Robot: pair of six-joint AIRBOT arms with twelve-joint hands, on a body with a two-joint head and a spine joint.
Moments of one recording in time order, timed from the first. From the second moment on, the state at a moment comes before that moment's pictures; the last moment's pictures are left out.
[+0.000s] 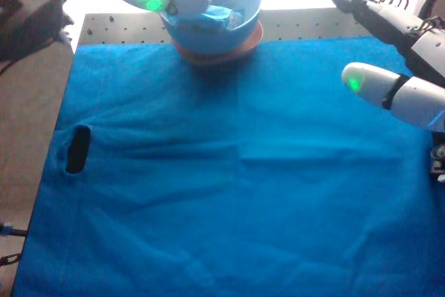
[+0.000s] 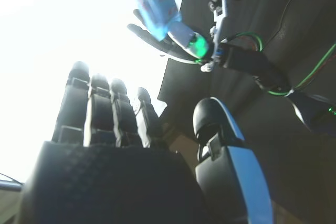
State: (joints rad) left arm 0.47 -1.32 1.68 0.18 -0.50 0.53; right arm -1.01 -1.15 1.28 0.17 1.18 -0.48
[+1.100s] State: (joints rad) left arm 1.29 -0.96 1.04 -0.27 -1.45 0.61; right arm -1.26 -0.97 1.07 0.18 1.43 -0.44
